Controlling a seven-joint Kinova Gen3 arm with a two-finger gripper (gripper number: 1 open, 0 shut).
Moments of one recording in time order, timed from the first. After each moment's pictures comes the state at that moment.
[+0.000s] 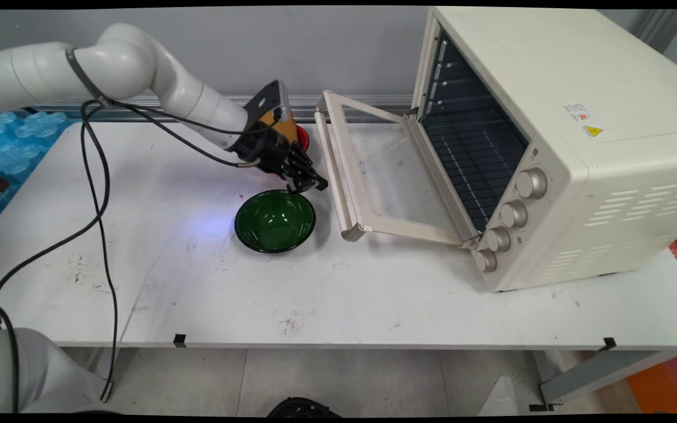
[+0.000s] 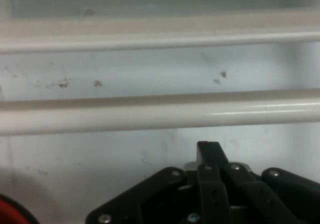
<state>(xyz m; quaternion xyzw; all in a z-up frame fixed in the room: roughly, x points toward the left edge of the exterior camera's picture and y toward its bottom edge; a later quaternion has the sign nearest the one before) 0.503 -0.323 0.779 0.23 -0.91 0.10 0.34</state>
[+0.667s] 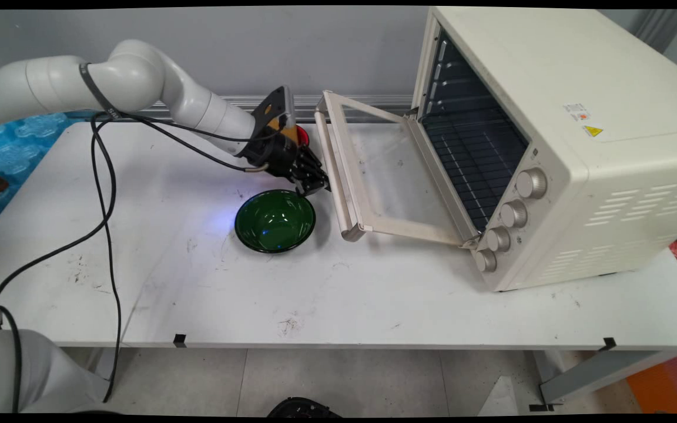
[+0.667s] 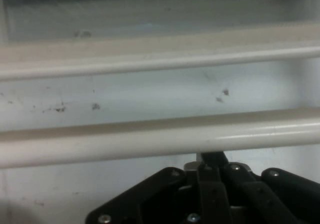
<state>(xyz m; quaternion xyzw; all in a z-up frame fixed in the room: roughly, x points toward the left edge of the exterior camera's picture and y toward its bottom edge) 0.498 -0.328 0.762 0.21 -0.90 0.11 0.37</state>
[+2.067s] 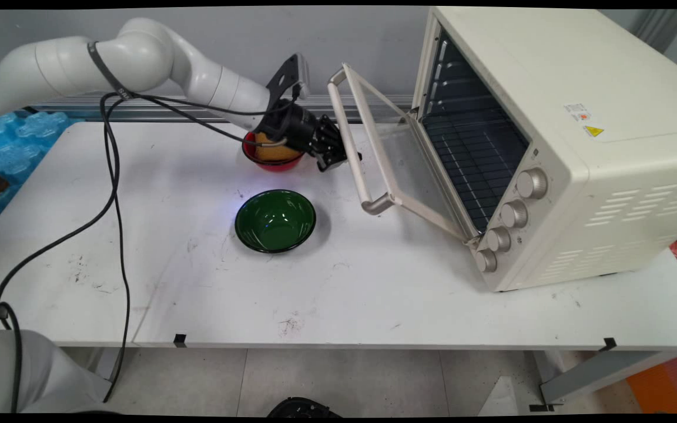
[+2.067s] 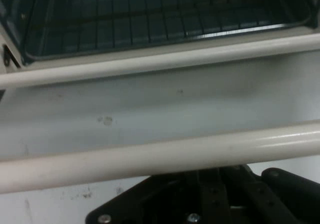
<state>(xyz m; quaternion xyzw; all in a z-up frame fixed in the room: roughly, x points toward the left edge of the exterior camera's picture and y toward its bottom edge) 0.474 -0.353 0.797 0.18 -0.88 0.14 0.41</state>
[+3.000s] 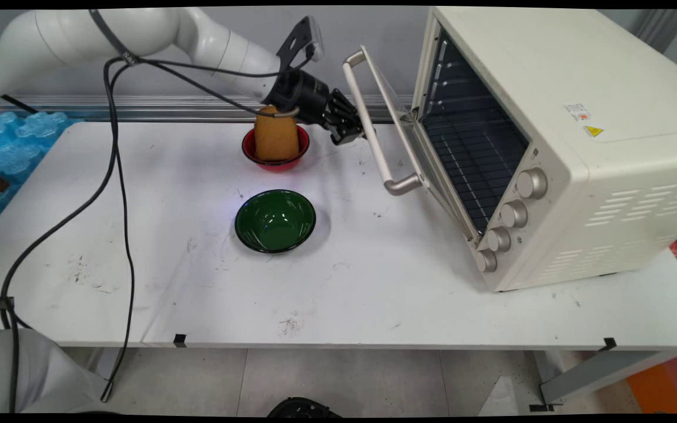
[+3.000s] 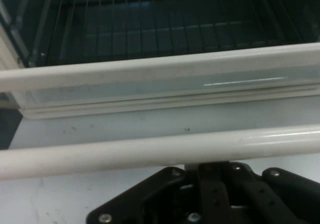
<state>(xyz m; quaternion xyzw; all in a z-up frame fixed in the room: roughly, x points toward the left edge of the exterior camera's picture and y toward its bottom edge) 0.458 -0.372 0.846 0.20 -0.87 0.13 0.42</state>
